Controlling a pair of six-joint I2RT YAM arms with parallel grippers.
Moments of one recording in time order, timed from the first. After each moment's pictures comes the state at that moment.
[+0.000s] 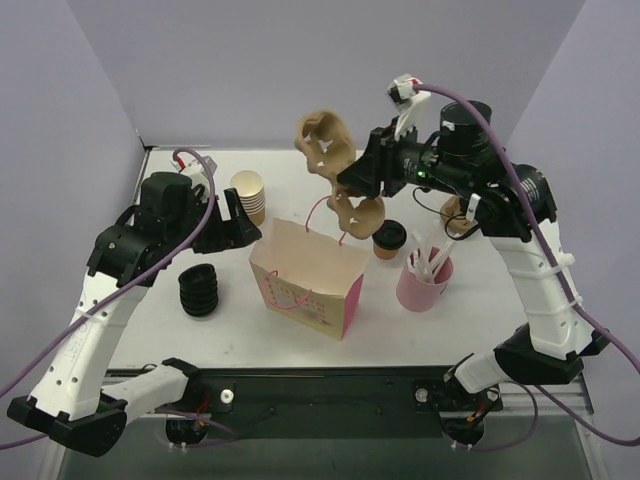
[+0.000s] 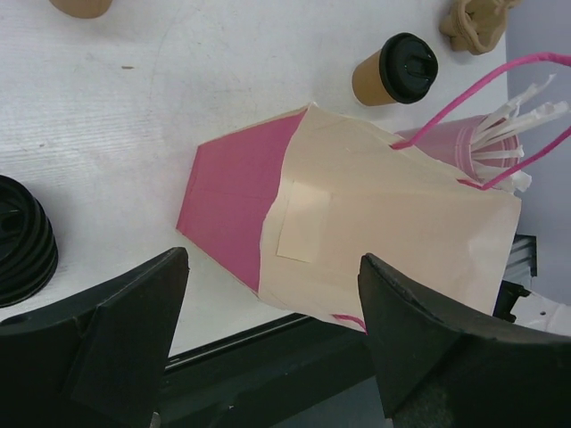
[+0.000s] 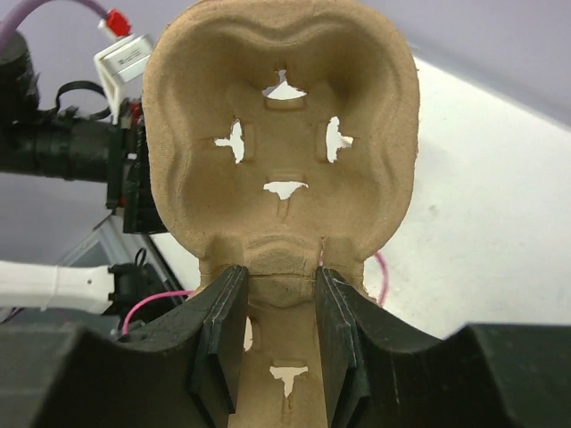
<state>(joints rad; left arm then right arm) -0.41 1.10 1.48 -1.02 0.12 -0.54 0.60 1.46 2.13 -0.94 -0.32 0.19</state>
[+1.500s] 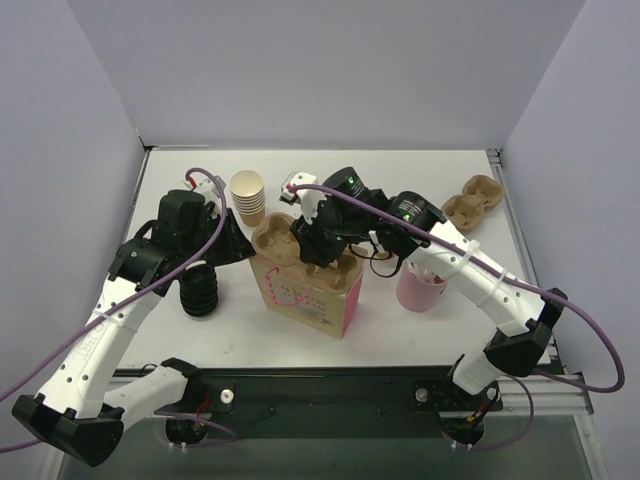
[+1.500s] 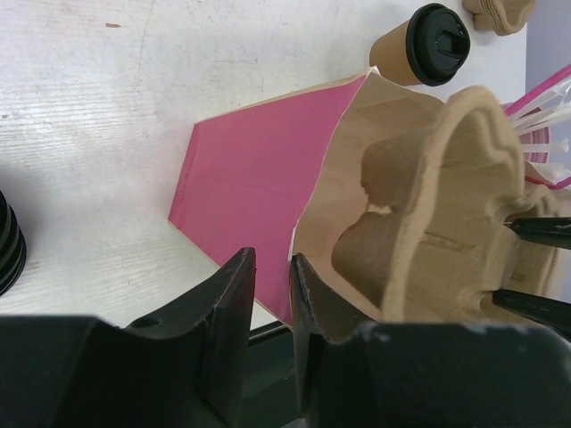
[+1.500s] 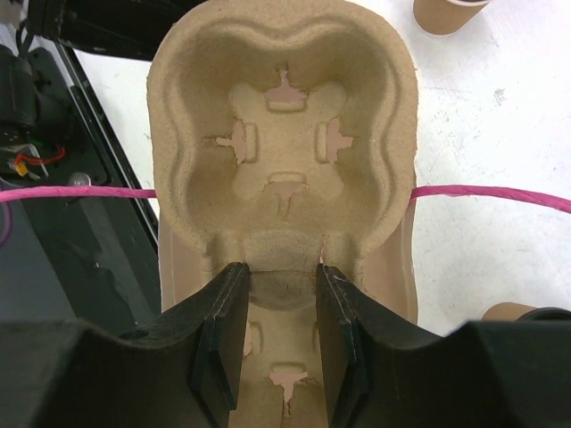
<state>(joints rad) -0.41 1.03 1.22 -0.87 0.16 -0.59 0.93 1.55 1.76 -0.94 -0.14 -0.08</state>
